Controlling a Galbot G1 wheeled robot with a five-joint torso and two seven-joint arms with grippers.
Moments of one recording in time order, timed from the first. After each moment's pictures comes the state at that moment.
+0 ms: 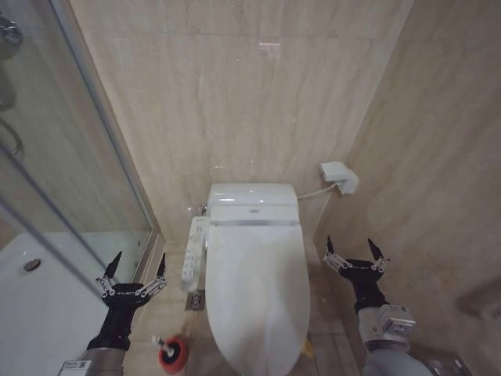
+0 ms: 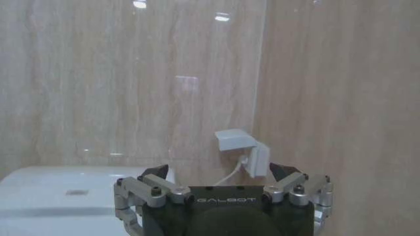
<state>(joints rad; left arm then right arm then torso) 1.78 -1.32 -0.64 -2.34 -0.15 -0.15 -0.09 -1.62 1.38 0.57 2.34 0.11 -0.14 0.29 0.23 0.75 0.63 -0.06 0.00</state>
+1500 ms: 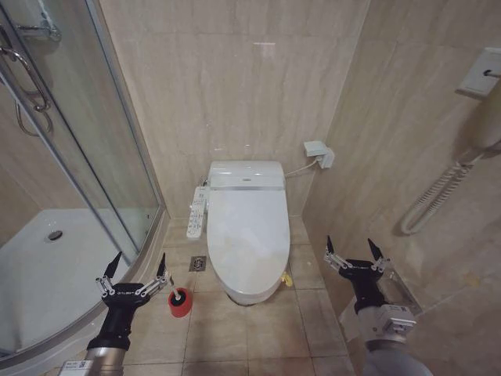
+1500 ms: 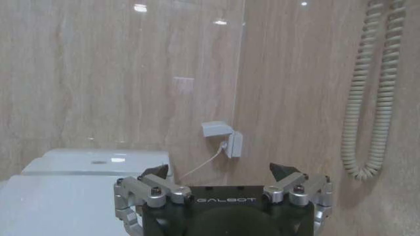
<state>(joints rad) 1.78 -1.32 -0.64 -2.34 -0.15 -0.15 -0.09 -1.62 1.38 0.57 2.34 0.11 -0.14 0.29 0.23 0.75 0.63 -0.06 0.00</state>
